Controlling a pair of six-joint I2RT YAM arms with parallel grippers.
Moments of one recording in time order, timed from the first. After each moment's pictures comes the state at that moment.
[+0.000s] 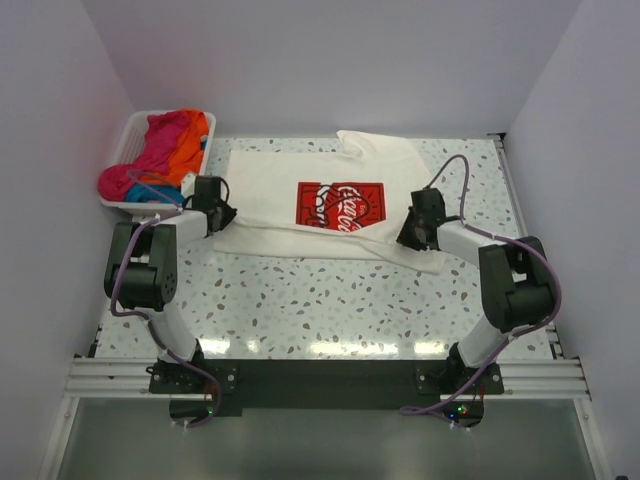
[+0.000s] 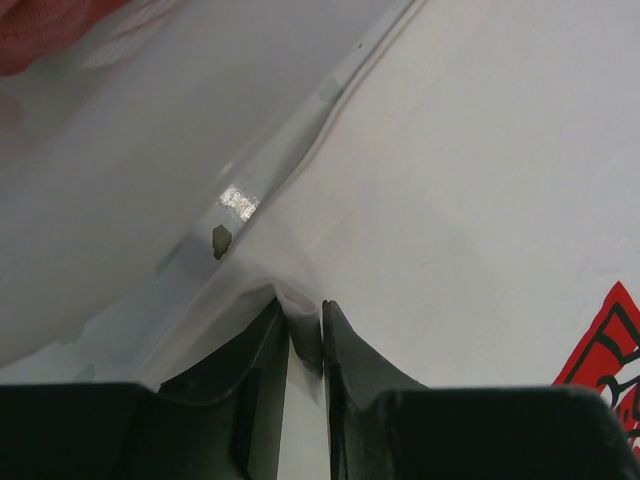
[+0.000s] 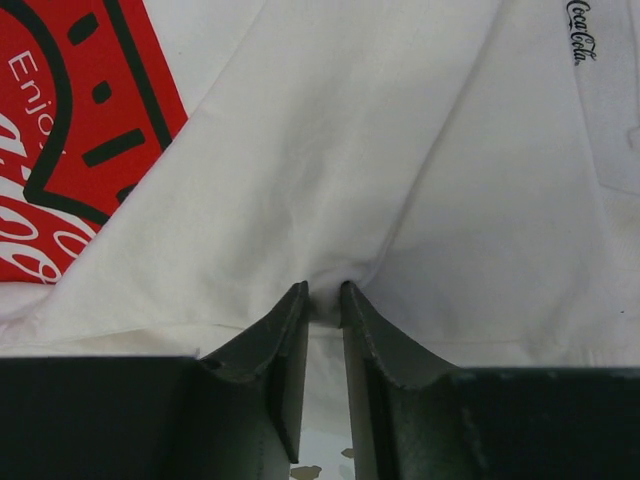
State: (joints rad) left arm -0.07 1.80 0.96 0.02 -0.20 -0.86; right arm 0.23 1.66 0.89 -0.18 0.09 0.62
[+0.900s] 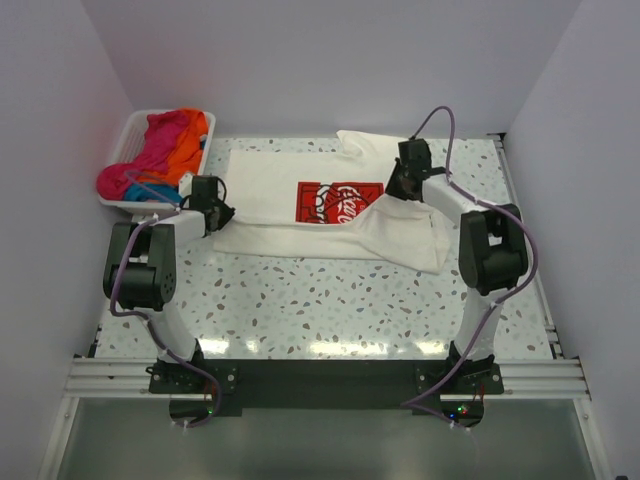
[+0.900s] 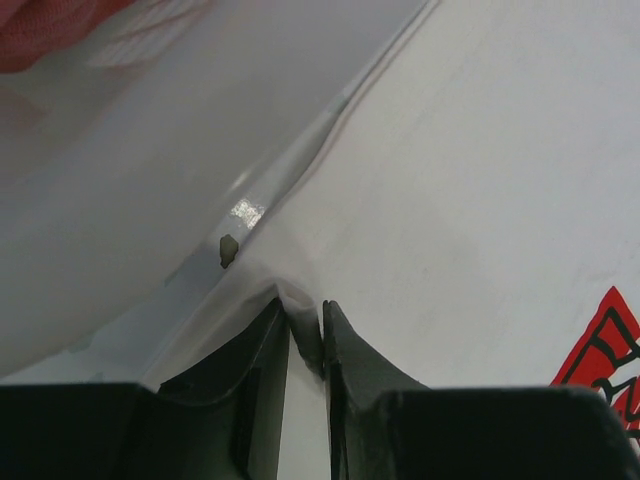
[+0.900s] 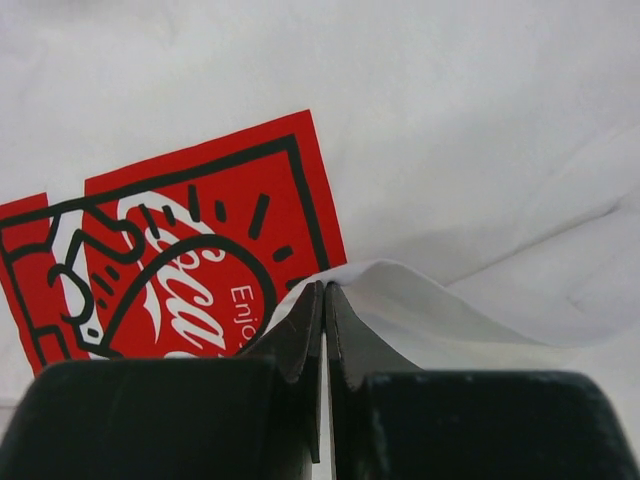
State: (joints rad) left arm -0.05 1.80 0.96 0.02 -0.18 -0.86; right arm 0.24 1.96 1.44 -0.31 0.12 0.56
